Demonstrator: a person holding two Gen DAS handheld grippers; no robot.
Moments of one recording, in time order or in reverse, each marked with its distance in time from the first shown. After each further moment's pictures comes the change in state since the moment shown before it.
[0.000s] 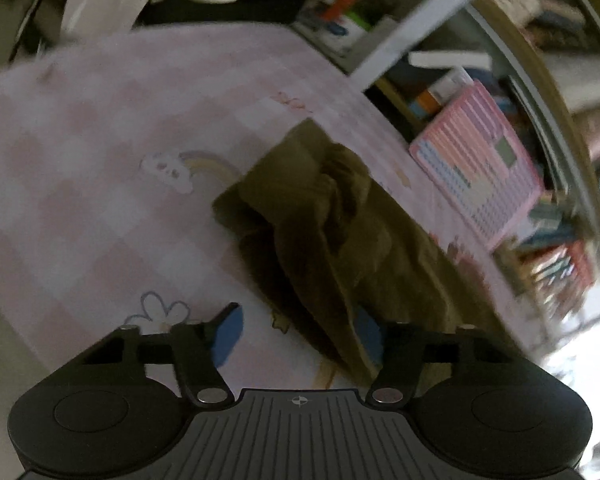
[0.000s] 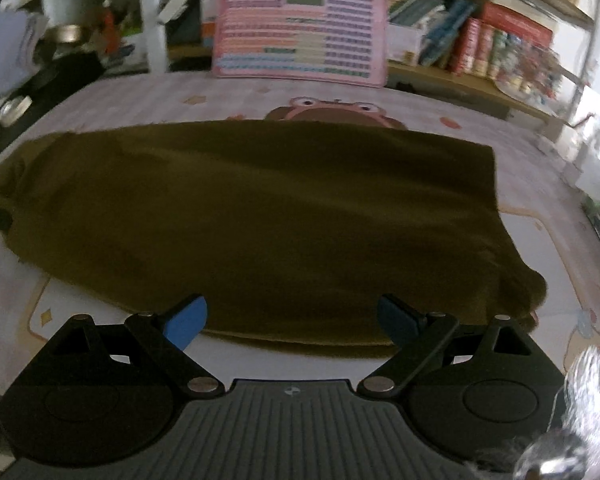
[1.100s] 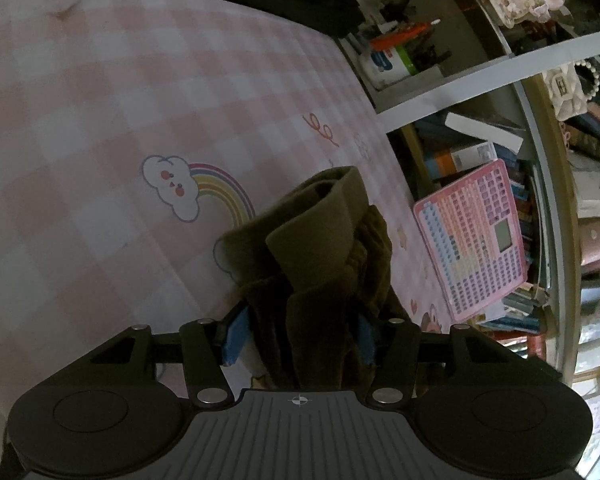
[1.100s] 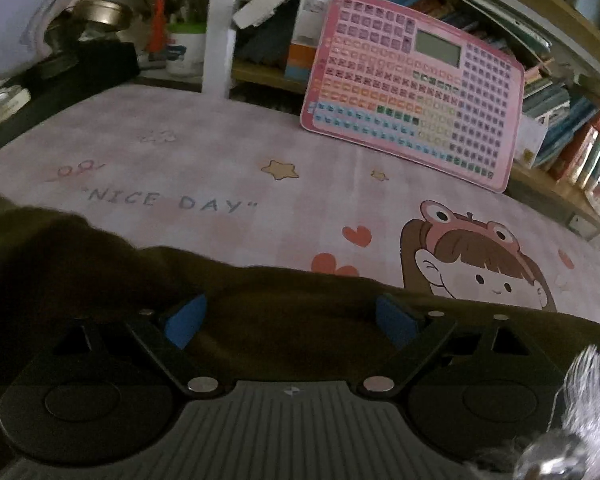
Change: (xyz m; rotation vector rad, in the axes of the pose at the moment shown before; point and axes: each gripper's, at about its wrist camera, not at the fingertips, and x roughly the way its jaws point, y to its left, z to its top) left arm 0.024 0.024 0.028 -0.230 -0.035 -0.107; right arm 0.132 0.108 0.116 -0.176 -0.101 0.018
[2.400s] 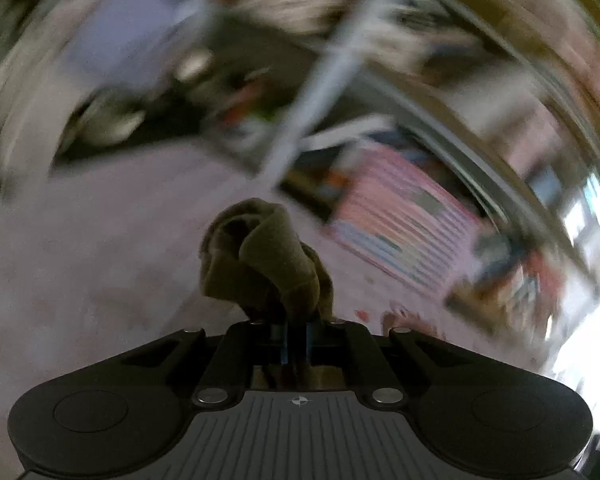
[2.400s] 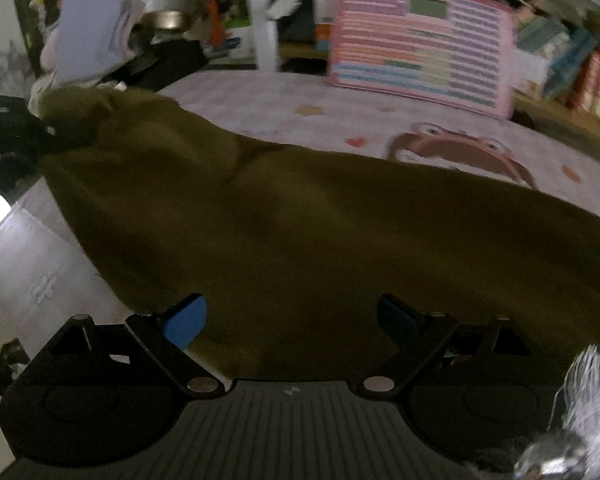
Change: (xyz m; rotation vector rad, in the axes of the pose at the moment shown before) left arm -0.046 -0.133 -0.084 0.731 -0.263 0.002; right arm -0.118 -0.089 -0.078 0.068 0.082 0.294
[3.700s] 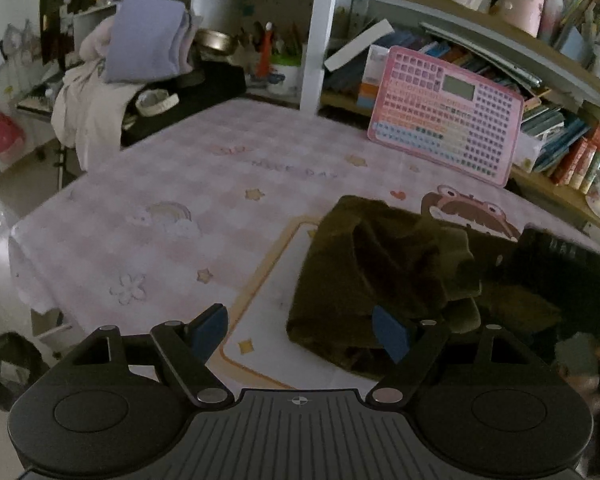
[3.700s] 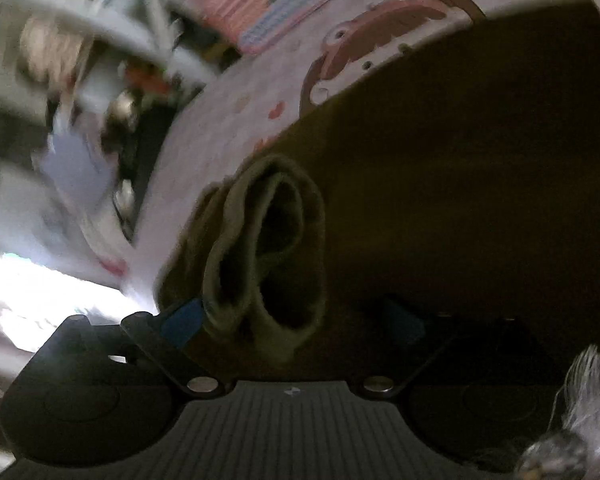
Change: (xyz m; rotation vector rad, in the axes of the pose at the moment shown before) left arm -0.027 -0.095 -0.063 0.055 0.209 0.368; right arm 0.034 -0.150 0.001 0.691 0.202 0.462
